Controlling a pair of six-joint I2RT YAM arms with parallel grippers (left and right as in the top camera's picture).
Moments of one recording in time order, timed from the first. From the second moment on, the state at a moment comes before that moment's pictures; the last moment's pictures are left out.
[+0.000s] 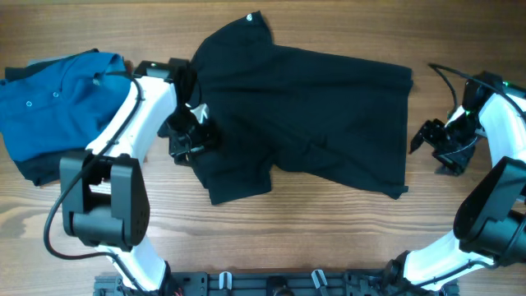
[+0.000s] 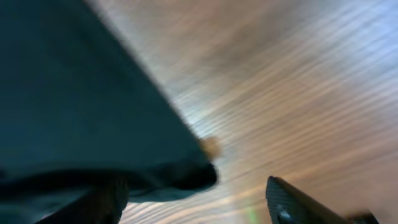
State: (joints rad) left arm -0.18 1.89 1.40 -1.36 0.38 -0.29; right arm -0.39 1.81 1.30 -1.22 -0.12 0.26
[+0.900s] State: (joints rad) left arm 0.07 1.60 0.99 -1.31 0.26 -0.50; right arm -0.39 1.81 1.10 -1.07 -0.35 0.08
